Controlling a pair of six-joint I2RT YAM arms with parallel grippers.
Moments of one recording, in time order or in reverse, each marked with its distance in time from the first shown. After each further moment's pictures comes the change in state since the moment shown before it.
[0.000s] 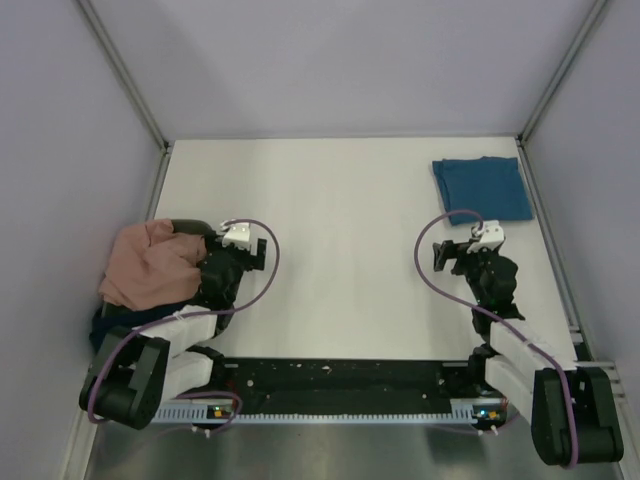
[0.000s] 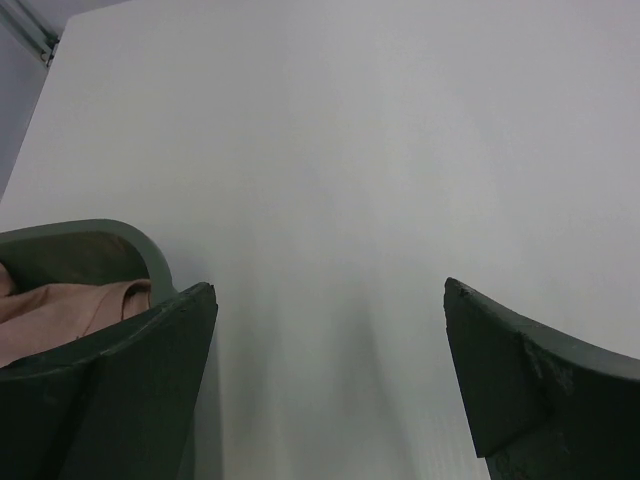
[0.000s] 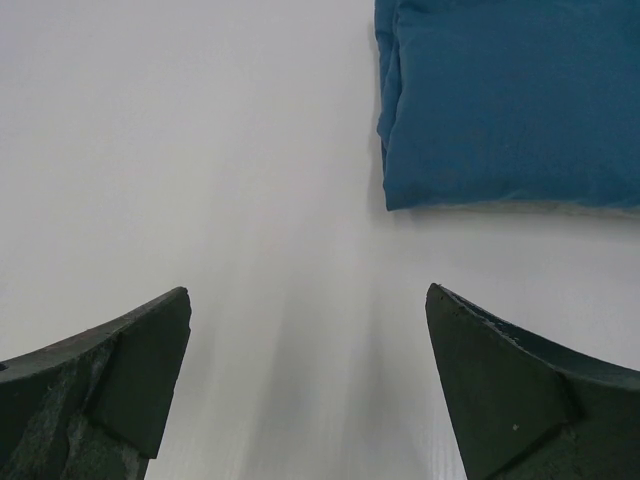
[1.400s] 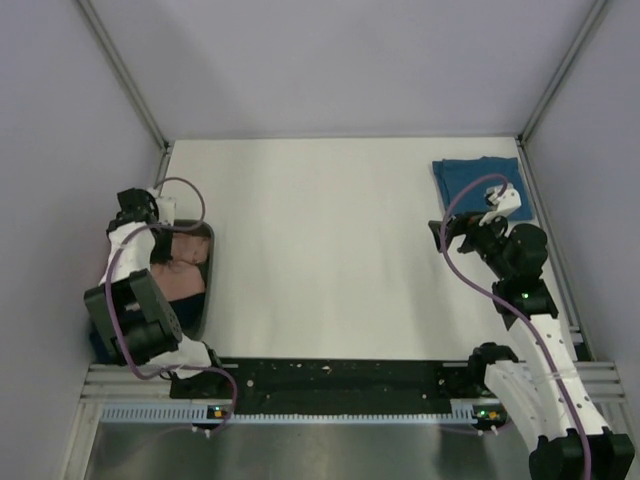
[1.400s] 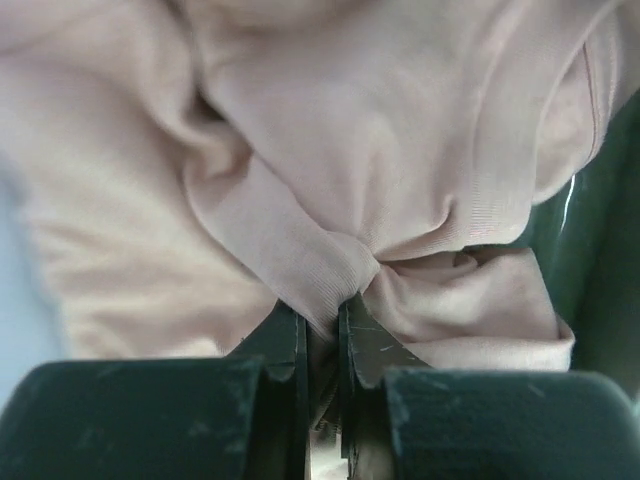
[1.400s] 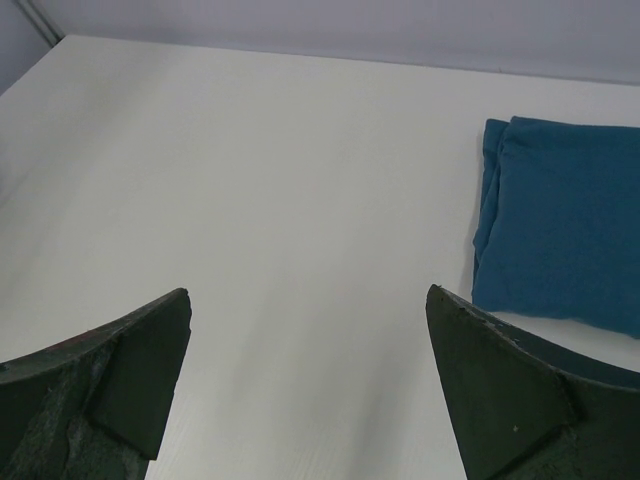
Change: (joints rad) left arm 0.698 0.392 0.857 -1.439 0.183 0.322; right arm 0.005 -0.216 0.446 -0.641 -0.233 0.065
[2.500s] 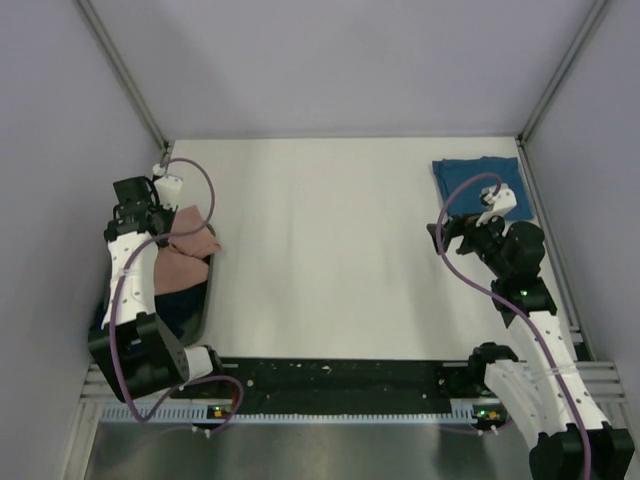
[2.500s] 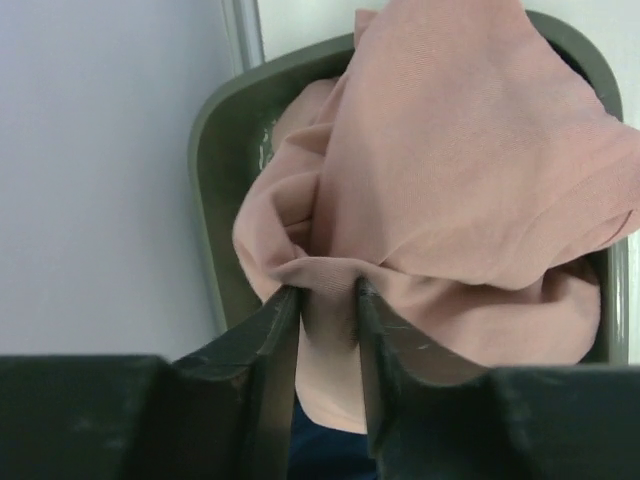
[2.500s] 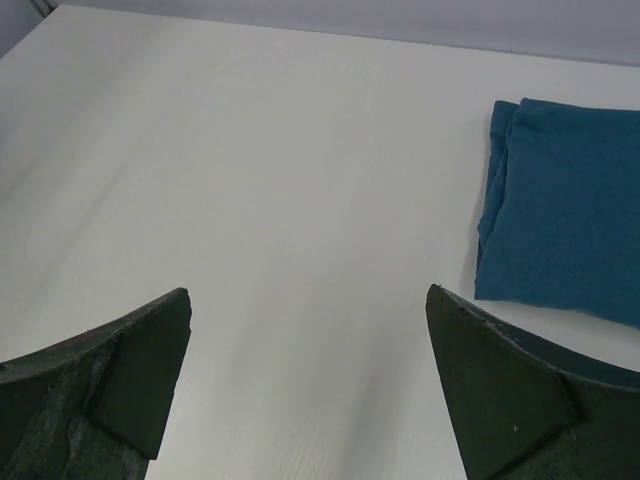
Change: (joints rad) left arm -0.085 -0.282 0.038 0.042 -0.010 0.126; right arm 0.000 0.013 0.001 -0.022 -0.014 -0.029
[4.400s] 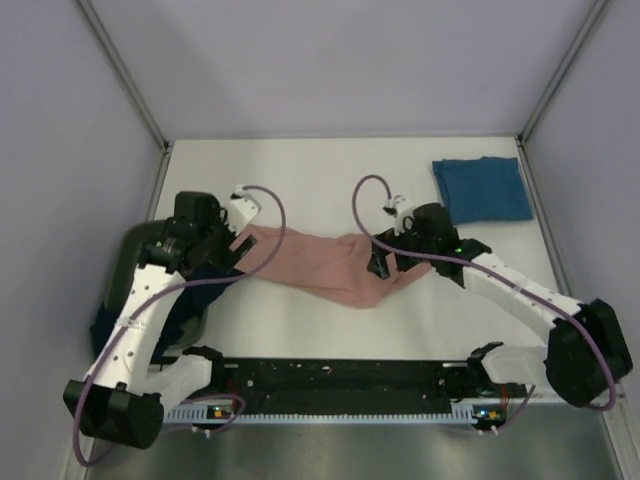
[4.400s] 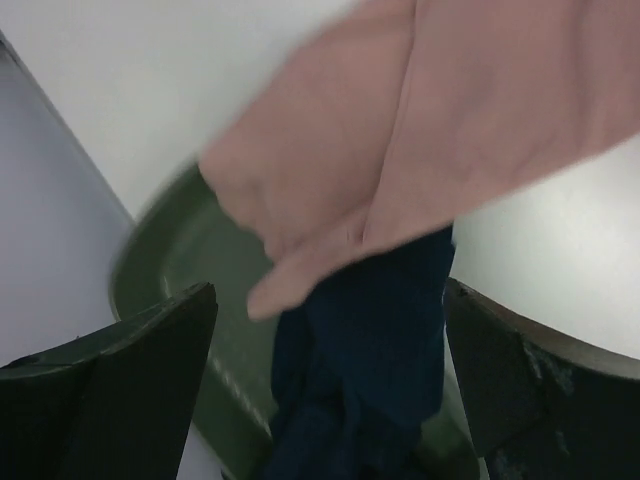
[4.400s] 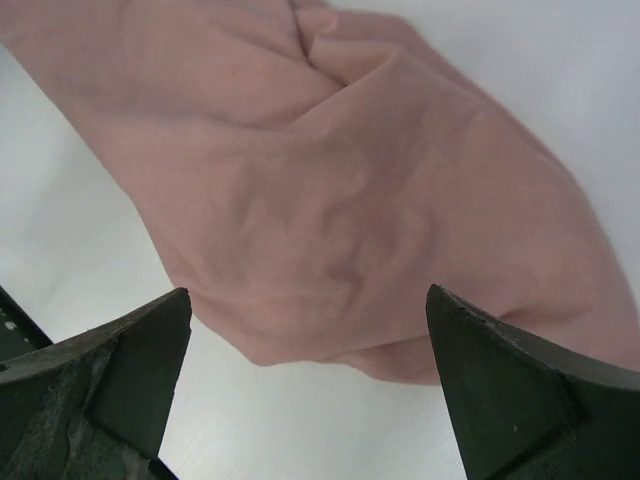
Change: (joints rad) left arm -0.580 -0.181 0.042 -0.185 0.056 0.017; right arm 0.412 0.442 0.191 -0.220 0.056 0.033
